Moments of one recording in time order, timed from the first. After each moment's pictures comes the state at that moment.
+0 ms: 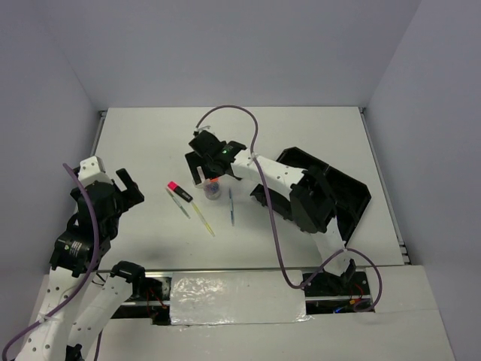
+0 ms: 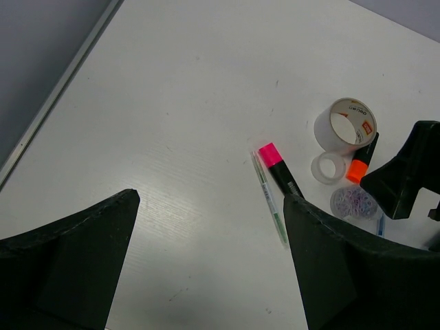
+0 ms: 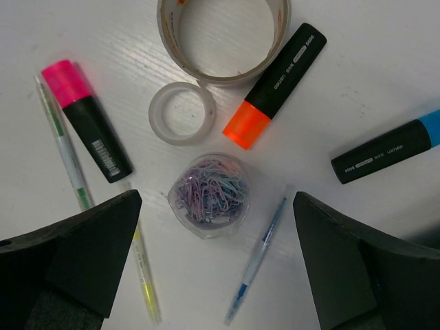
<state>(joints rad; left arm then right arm) -0.25 0.55 0.89 -0.80 -0.51 -0.45 0.87 2.10 1.85 -0.63 0.26 0.39</state>
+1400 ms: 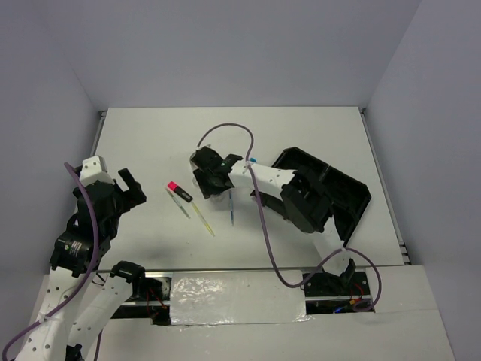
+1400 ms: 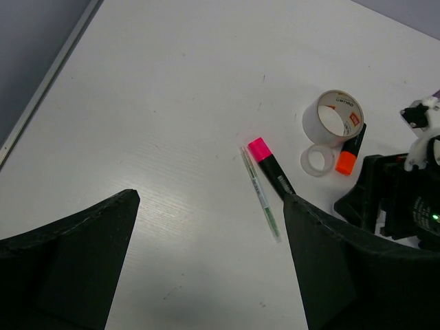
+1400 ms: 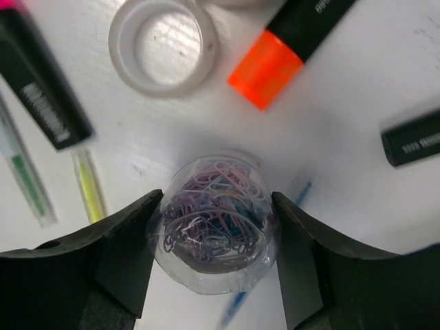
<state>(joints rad) -0.25 0.55 0.89 -0.79 -0.47 -0.44 0.90 2.16 1.71 -0.58 0.20 0.38</state>
